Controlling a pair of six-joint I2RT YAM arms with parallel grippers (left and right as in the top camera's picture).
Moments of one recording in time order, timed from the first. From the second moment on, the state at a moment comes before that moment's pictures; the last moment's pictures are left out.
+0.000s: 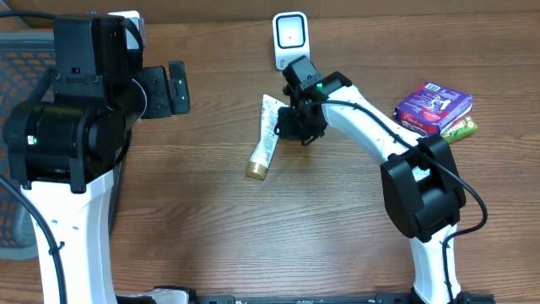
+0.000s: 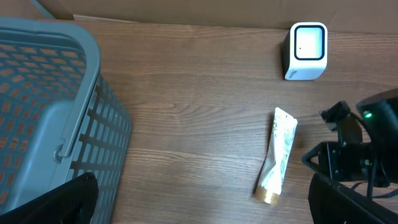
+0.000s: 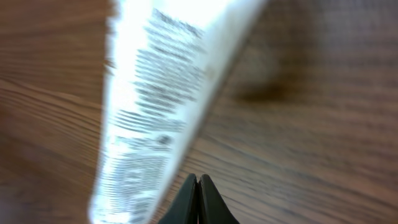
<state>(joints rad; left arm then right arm) -0.11 1.49 2.12 -1.44 -0.15 -0.15 0.53 2.18 1.75 -0.86 -0.30 0.45</state>
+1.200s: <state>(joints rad) -0.11 1.49 2.12 -1.44 -0.15 -0.15 0.61 2.23 1.76 -0.65 -0.22 0.44</state>
